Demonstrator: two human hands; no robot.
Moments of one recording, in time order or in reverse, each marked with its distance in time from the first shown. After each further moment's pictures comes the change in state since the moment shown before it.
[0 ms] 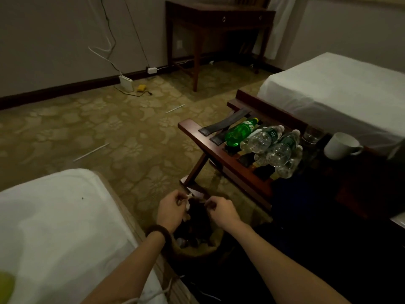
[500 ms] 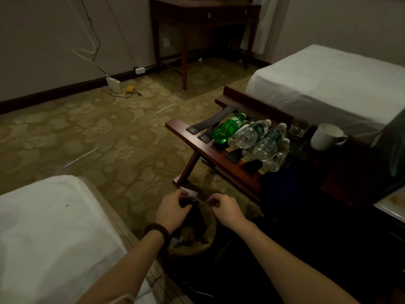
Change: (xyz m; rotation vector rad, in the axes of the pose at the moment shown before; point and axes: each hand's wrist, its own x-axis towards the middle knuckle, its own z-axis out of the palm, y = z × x) left_hand 0.000 0.016 0.018 0.221 -0.209 0.052; right_hand -0.011 0.027 -0.024 0.051 0.049 0.004
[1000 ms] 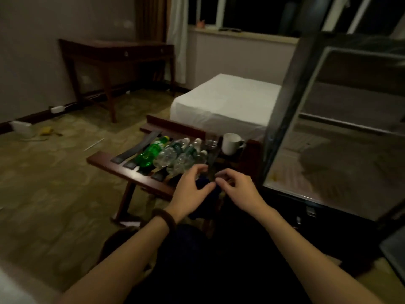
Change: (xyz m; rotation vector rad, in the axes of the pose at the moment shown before) left_hand -0.072 0.234 0.064 -0.268 -0.166 0.663; right_hand -0.160 0.063 -0.188 0.153 0.541 -0.093
